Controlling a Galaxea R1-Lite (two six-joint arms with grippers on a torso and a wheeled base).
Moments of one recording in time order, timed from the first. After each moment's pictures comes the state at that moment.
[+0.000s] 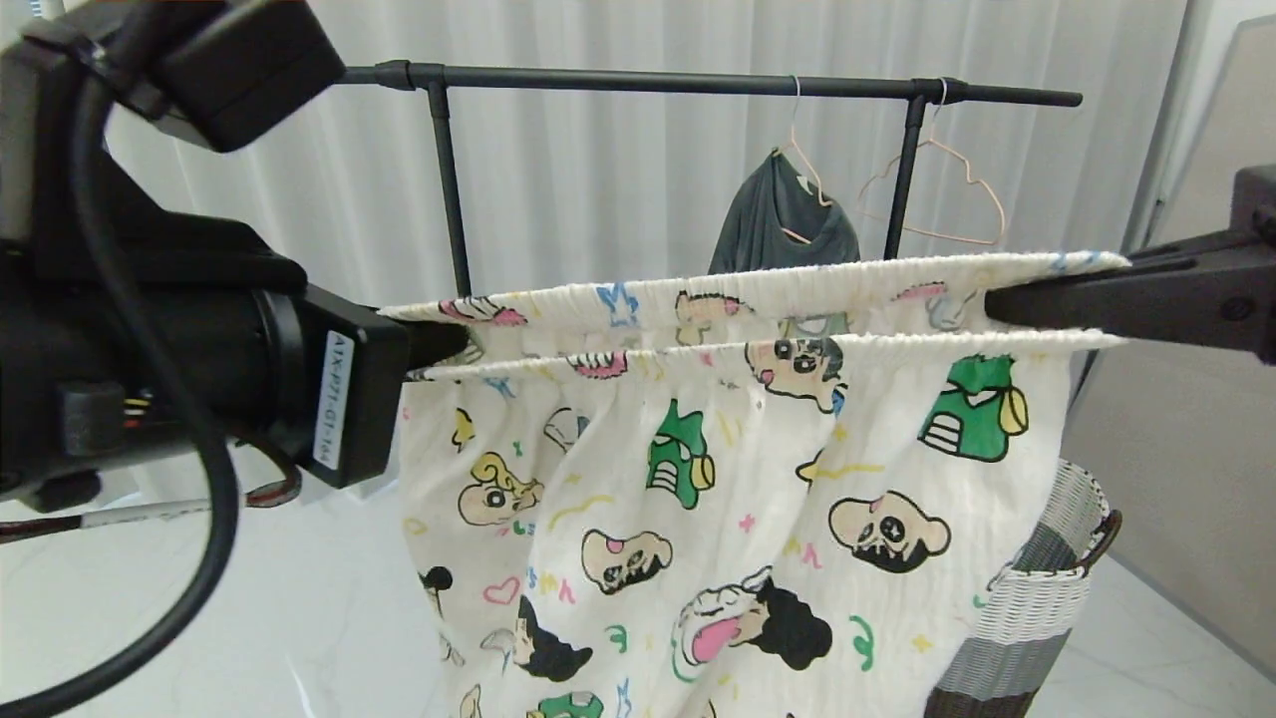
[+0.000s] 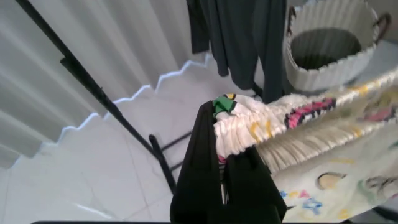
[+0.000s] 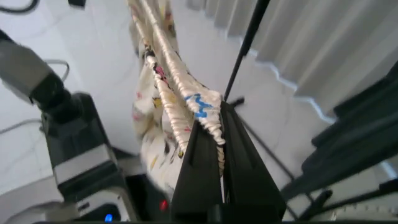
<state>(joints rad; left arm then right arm) -0.84 1.32 -1.33 0.46 0.38 0.03 0.81 1.28 -1.43 0.43 0.30 -0.06</state>
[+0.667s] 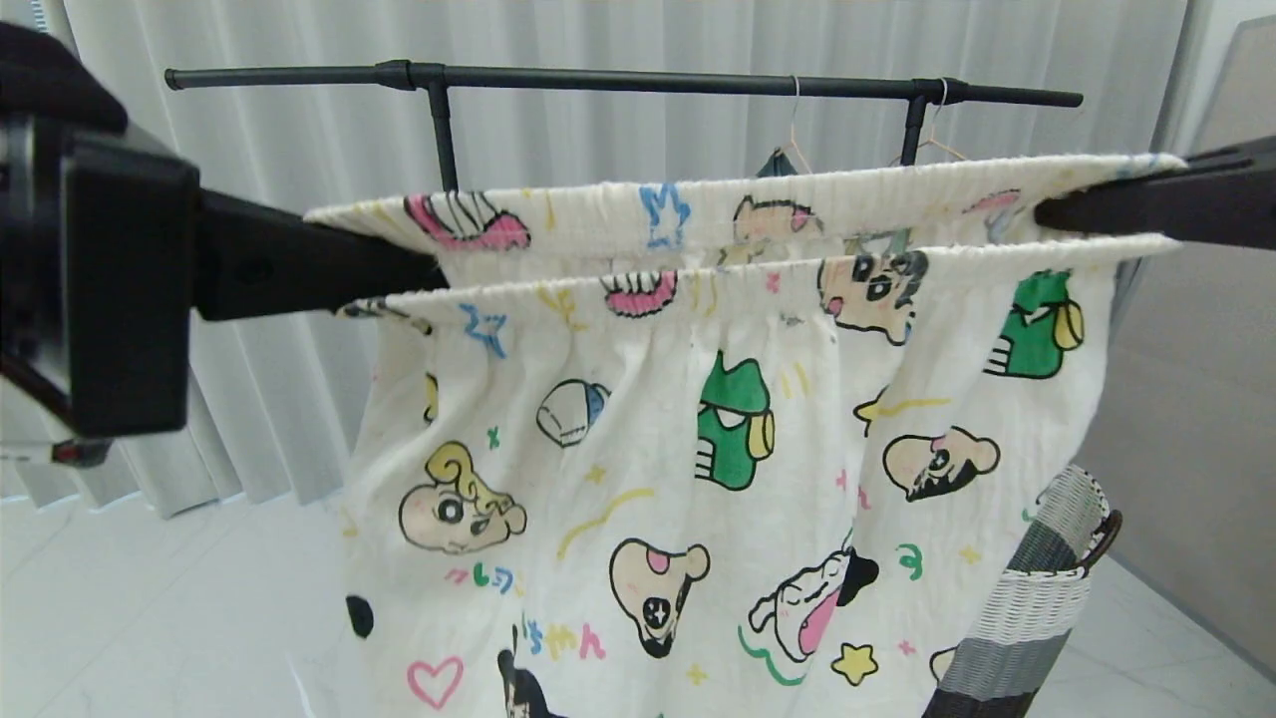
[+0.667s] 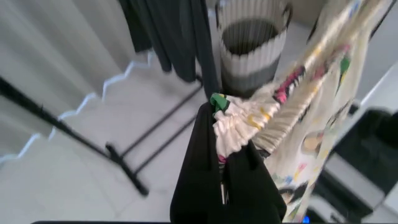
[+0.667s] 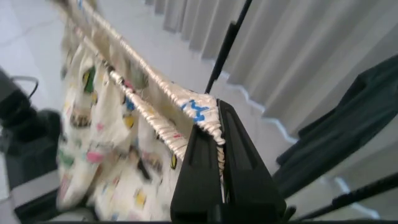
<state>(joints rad) -0.84 1.32 -1.57 0.64 0.11 0.03 0.74 1.29 -1.55 0.51 0.31 -0.15</state>
